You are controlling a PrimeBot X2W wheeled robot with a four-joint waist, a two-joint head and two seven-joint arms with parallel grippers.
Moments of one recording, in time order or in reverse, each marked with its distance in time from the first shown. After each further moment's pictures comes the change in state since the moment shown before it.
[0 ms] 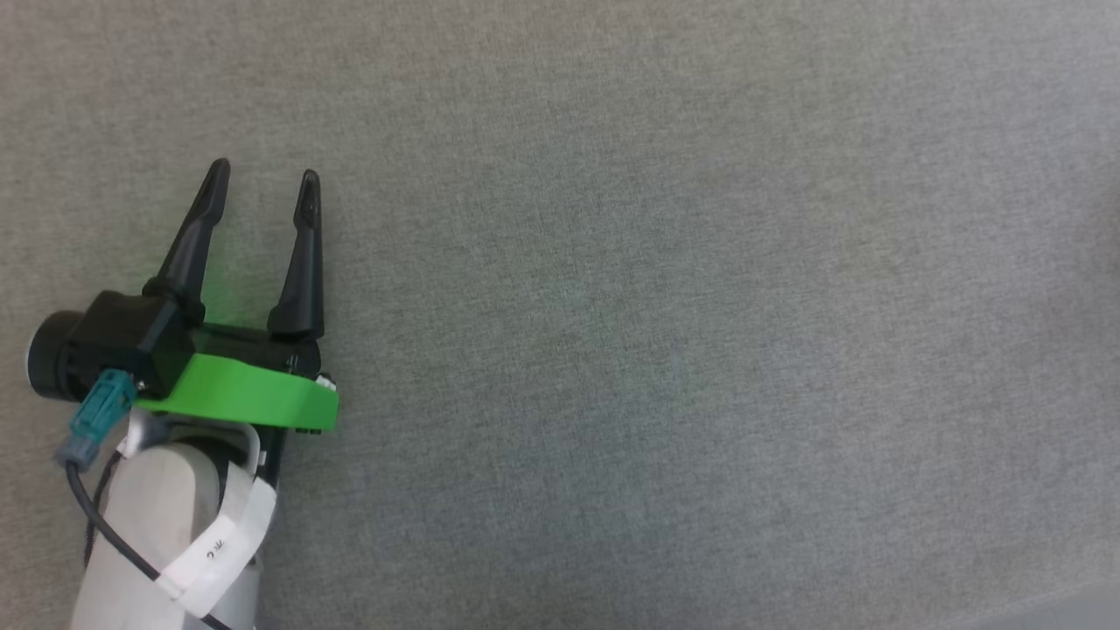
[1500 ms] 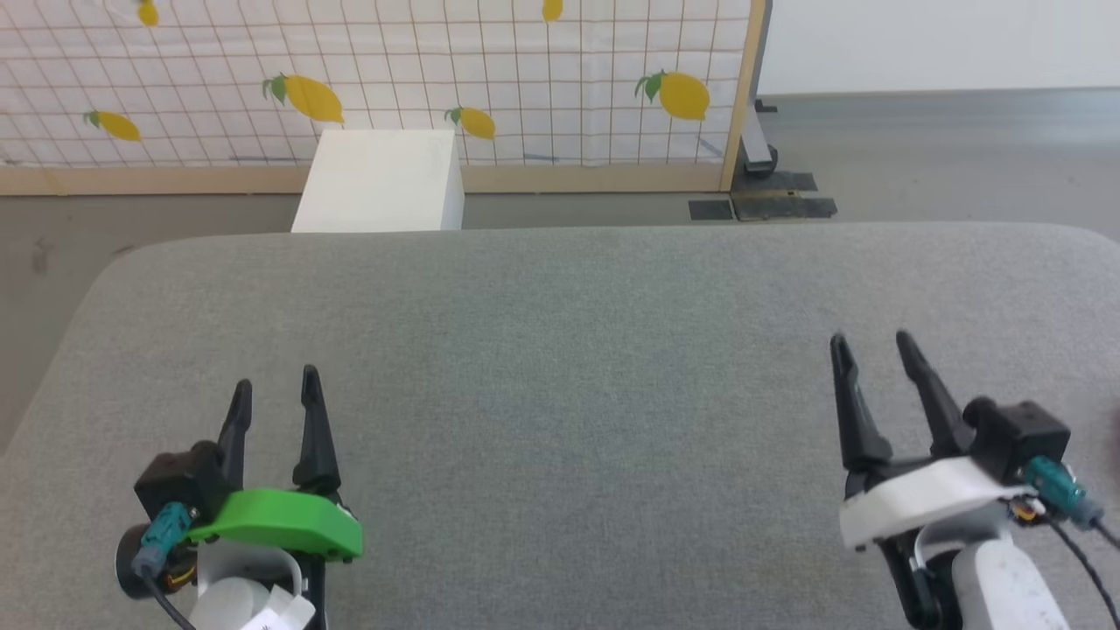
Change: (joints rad) left arm 0.183 -0.123 0.059 0.314 -0.107 0.101 -0.127; right arm 0.505 0.600 0.291 -0.304 0.111 0.000 -0.728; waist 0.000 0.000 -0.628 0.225
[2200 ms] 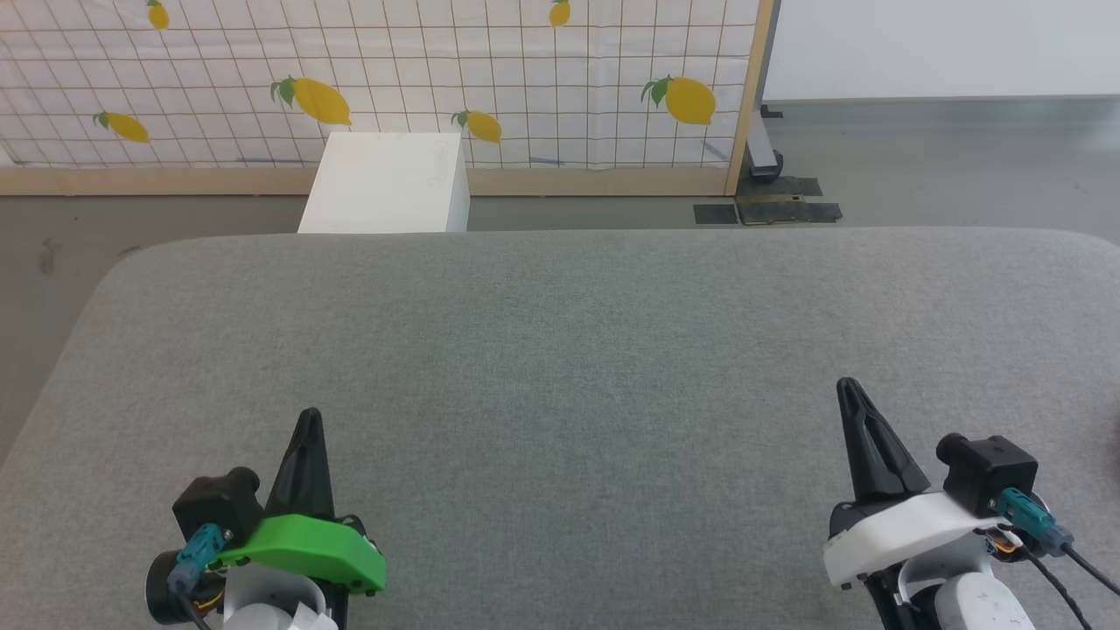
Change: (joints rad) left arm 0.043 -0.009 -0.042 0.035 0.003 -0.001 0.012; right arm 0.053 0.000 0.032 0.052 0.001 0.000 -0.014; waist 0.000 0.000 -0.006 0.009
